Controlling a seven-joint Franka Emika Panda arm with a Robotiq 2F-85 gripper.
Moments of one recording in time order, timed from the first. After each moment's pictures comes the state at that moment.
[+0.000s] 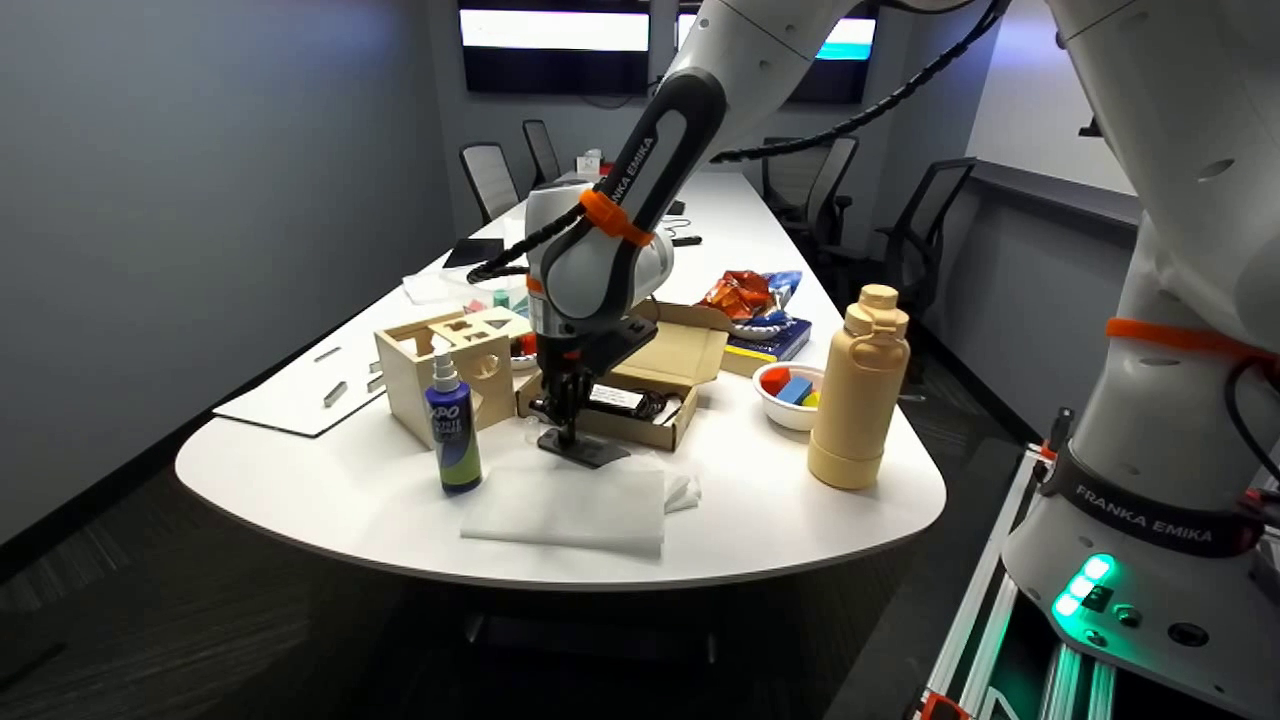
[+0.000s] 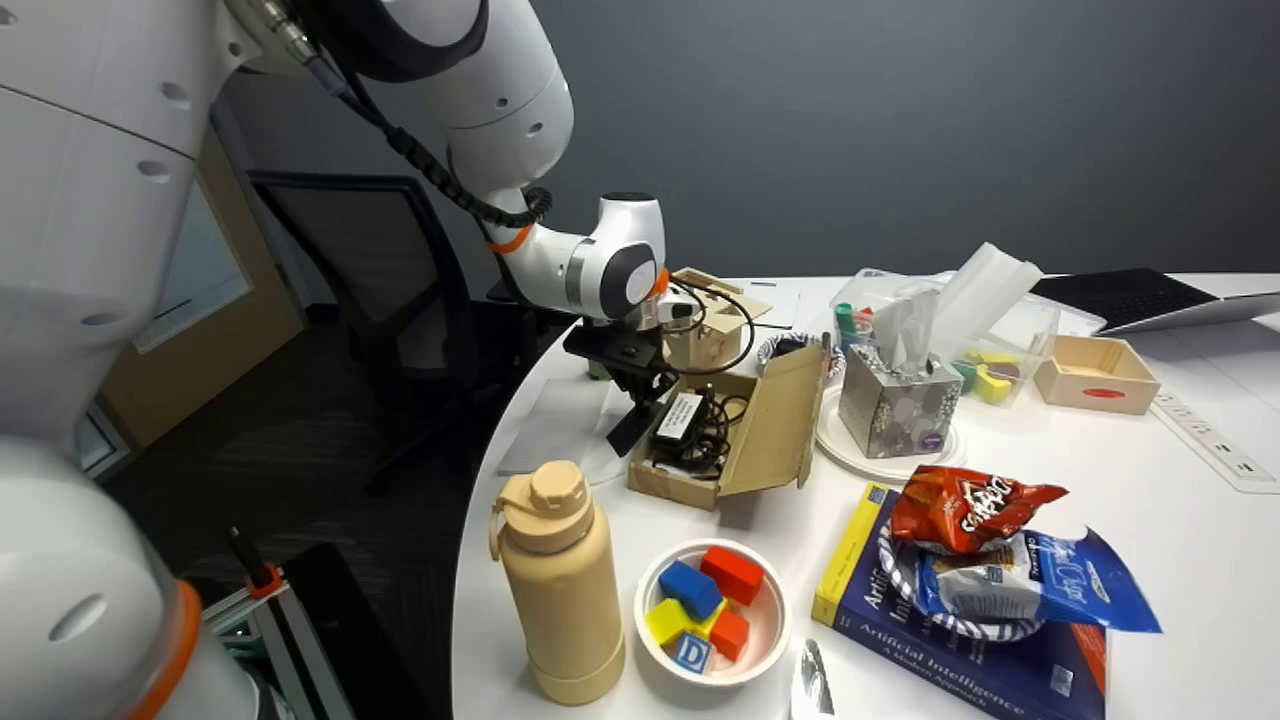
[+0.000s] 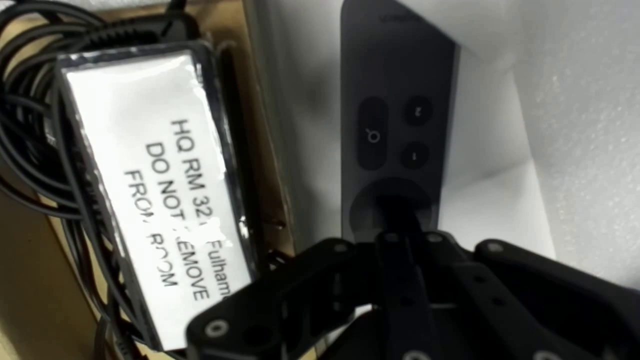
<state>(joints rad) 0.24 0.60 0.05 -2.01 -0.08 2.65 0.08</state>
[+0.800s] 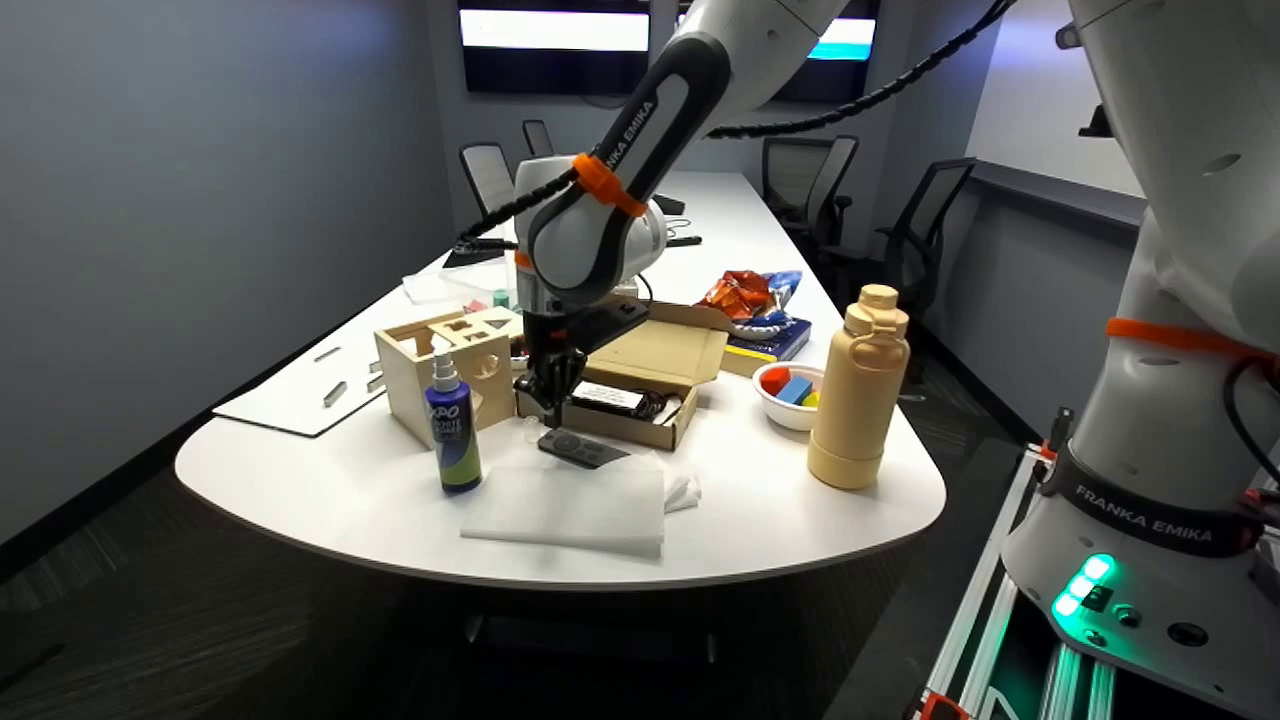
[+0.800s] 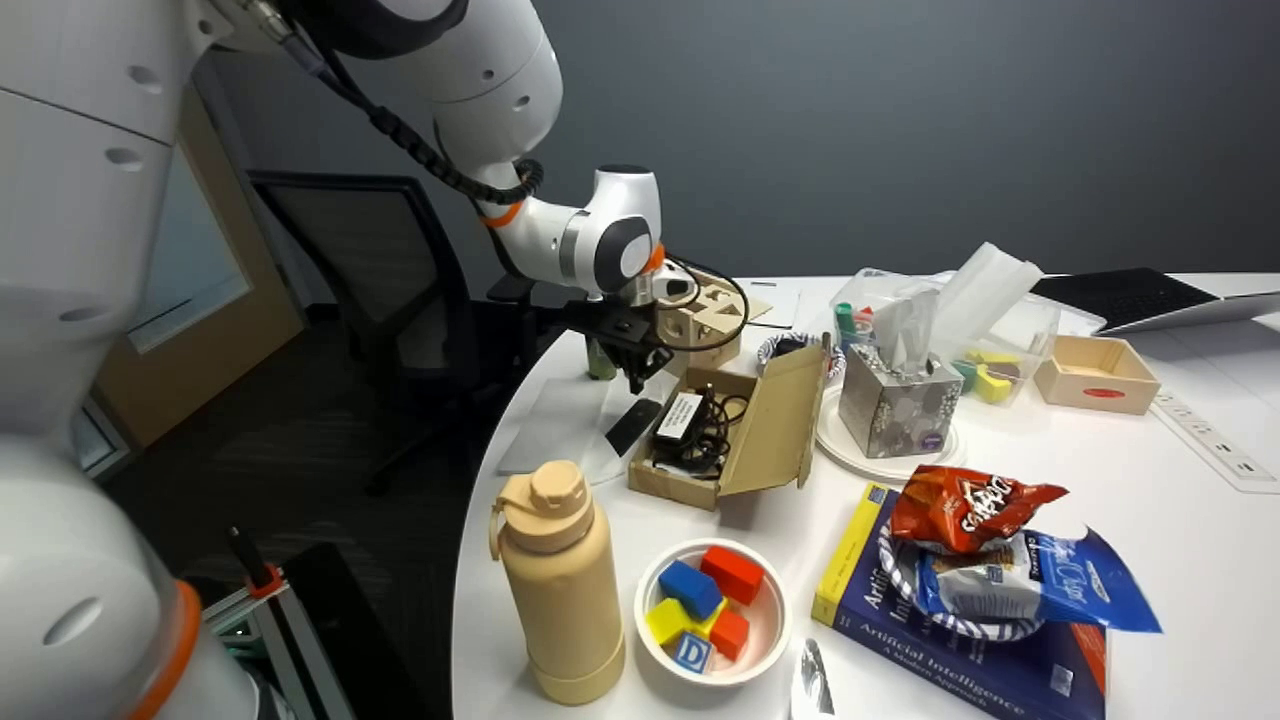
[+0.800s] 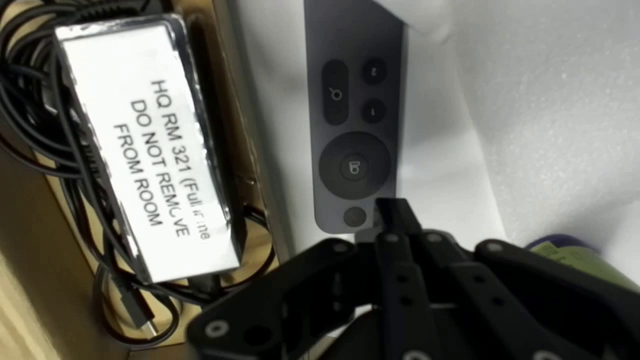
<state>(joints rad) 0.23 0.54 0.08 -2.00 -0.05 2.60 0.09</state>
